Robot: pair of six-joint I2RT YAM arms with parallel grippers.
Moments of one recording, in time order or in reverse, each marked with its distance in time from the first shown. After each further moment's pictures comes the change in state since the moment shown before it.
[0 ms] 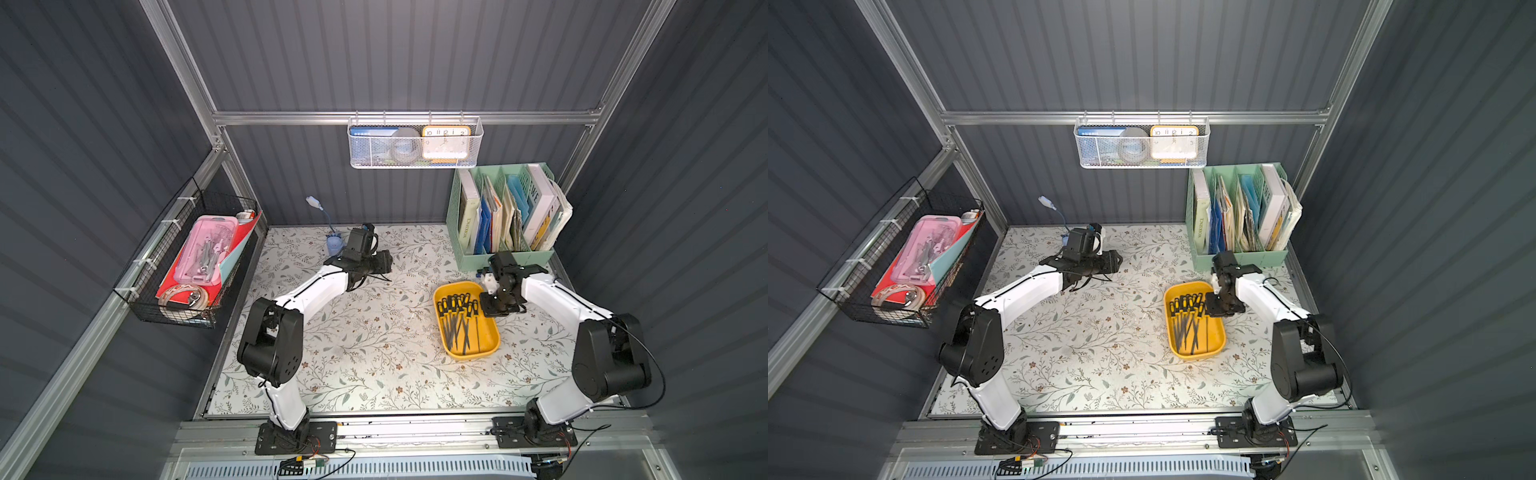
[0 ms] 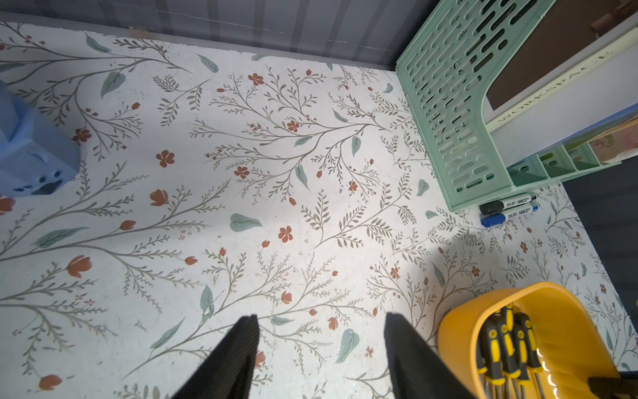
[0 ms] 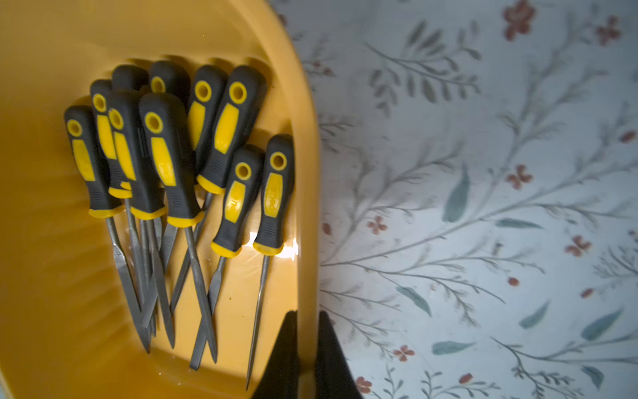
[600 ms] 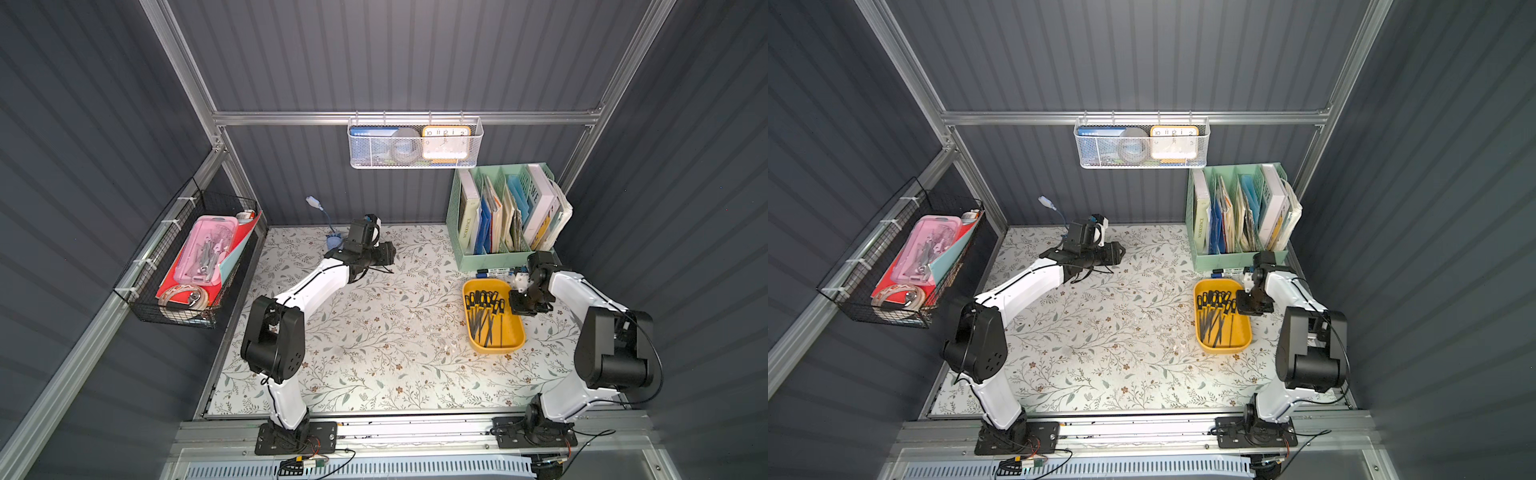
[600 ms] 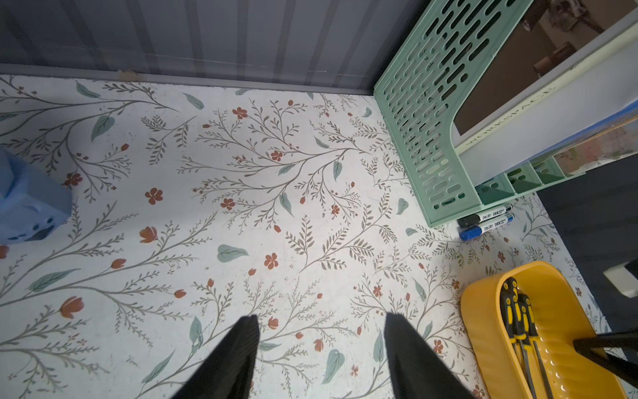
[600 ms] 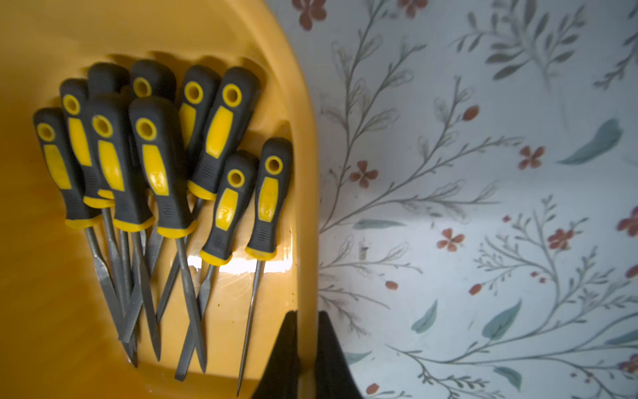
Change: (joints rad) left arm 0.000 0.025 0.109 -0.039 0.026 0.026; right arm -0.278 0.097 0.053 0.019 -0.056 -0.201
